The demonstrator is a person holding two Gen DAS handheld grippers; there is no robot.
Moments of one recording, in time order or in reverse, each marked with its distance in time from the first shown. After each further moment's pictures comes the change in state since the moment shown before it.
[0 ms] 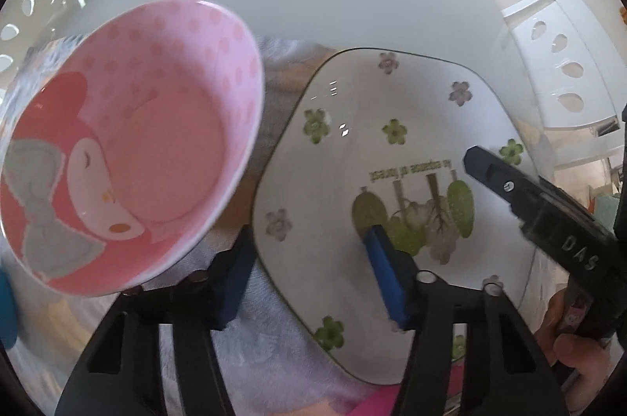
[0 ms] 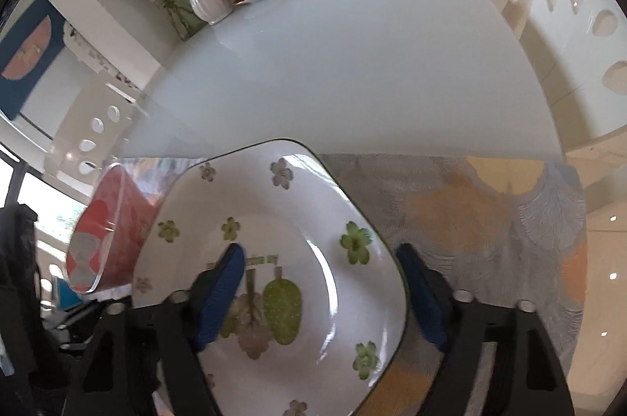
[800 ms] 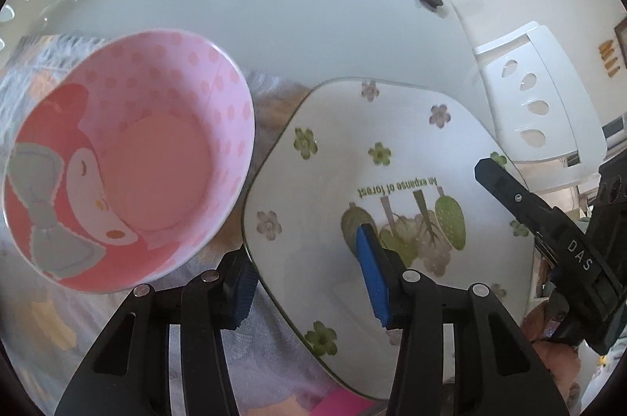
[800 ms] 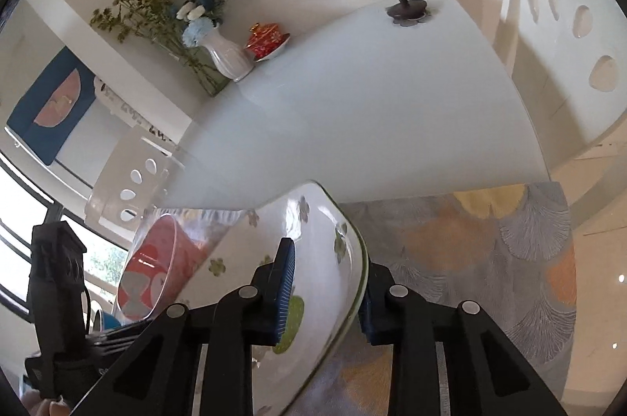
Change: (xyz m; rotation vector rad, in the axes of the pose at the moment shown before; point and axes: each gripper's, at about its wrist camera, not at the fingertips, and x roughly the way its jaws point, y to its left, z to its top) left arm -0.024 0.005 0.009 -0.064 -0.072 -0.127; right arm -0.040 -0.020 0.002 0.102 -0.169 0.188
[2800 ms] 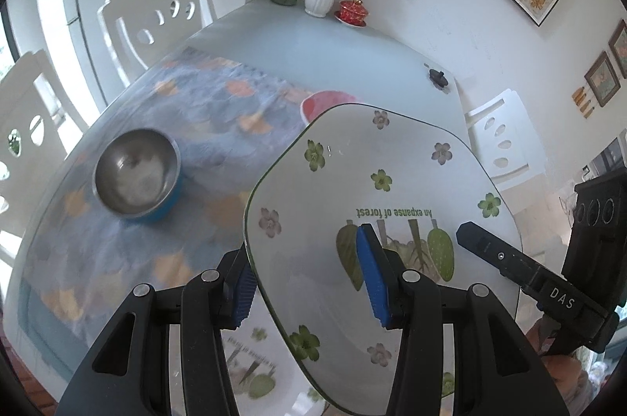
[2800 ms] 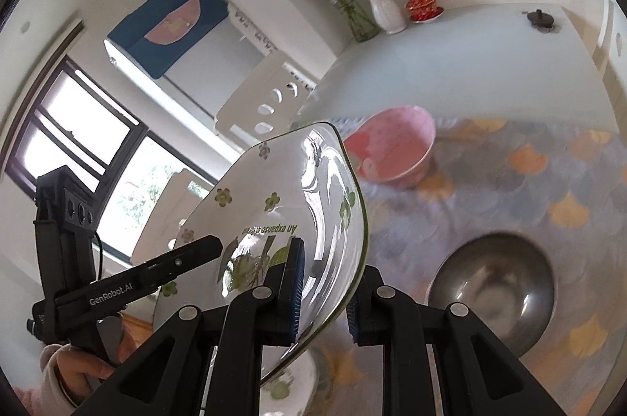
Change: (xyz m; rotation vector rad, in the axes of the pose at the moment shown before) left arm -0.245 0.111 -0.146 -0.105 -0.246 0.059; right arm -0.111 0.205 -0.126 -0.190 0.146 0.265
